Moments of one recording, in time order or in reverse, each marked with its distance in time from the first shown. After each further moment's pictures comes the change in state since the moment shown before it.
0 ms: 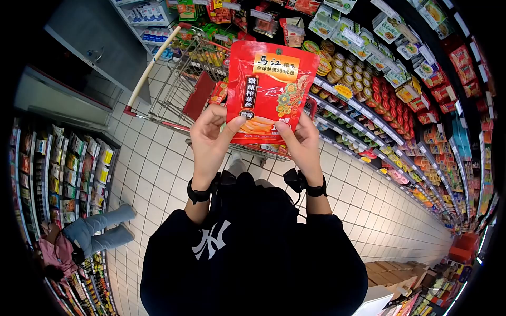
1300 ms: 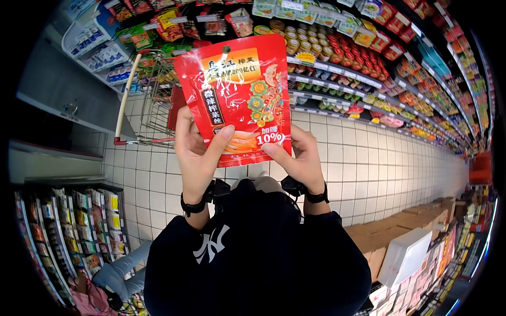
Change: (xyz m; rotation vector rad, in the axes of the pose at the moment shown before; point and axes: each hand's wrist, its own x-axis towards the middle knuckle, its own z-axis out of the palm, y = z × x) left_hand -0.036 0.062 0.023 -0.091 -0.277 0.063; right_hand -0.098 -0.068 0.032 -0.214 0.151 -0.022
